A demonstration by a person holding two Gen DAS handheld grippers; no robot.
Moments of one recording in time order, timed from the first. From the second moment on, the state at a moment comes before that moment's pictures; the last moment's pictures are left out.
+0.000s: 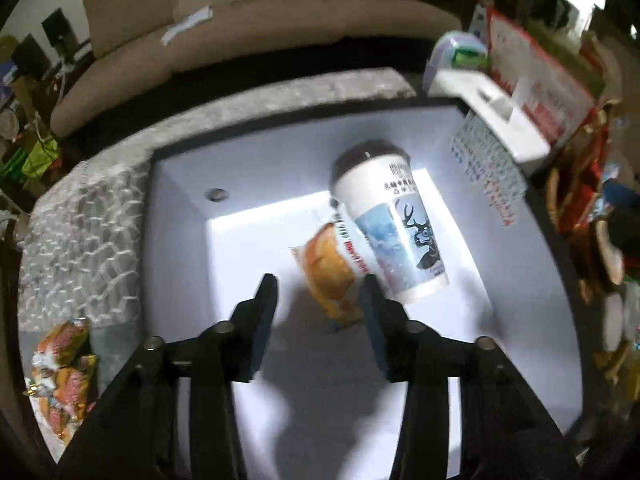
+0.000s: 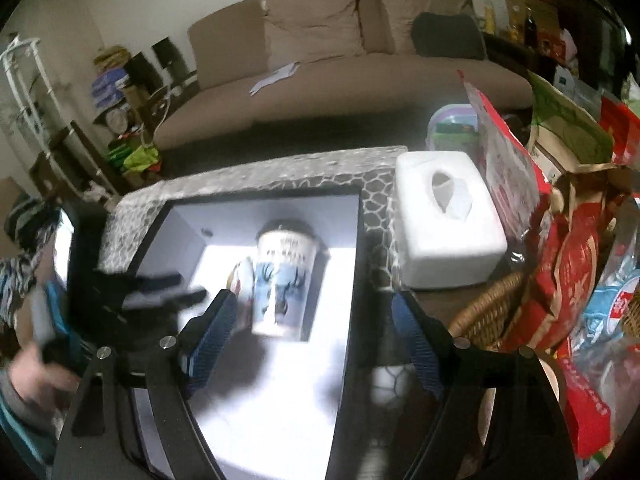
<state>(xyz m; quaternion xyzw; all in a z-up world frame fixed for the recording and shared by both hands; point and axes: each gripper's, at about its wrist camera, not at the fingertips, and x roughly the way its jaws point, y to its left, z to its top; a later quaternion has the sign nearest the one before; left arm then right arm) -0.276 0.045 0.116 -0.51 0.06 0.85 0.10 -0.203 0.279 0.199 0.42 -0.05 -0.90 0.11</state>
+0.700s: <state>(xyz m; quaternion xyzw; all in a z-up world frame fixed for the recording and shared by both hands) -0.026 -0.197 0.156 -0.40 -0.02 0.92 0.00 -0.075 0.142 0.224 0.42 -0.03 -0.88 0.21</state>
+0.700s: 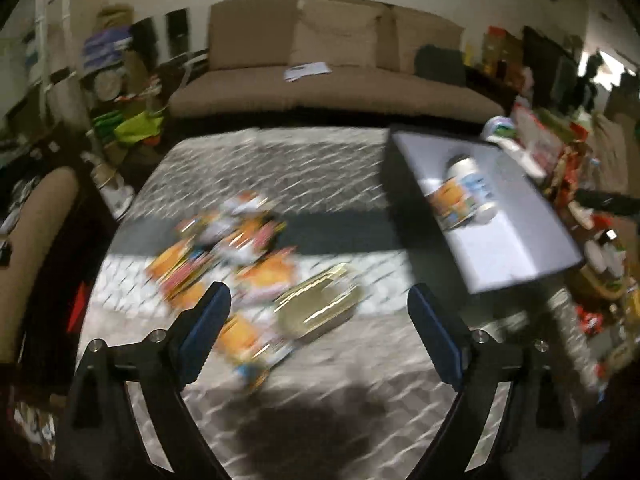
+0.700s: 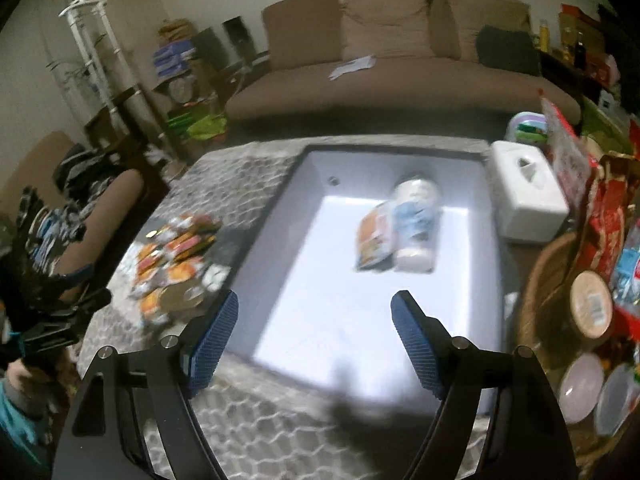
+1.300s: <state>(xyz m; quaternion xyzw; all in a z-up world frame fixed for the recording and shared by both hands) 0.014 -0.331 0.057 -0.44 -0.15 0.88 -0.06 -0.042 -0.064 0.177 0.44 -0.03 -0.83 0.33</state>
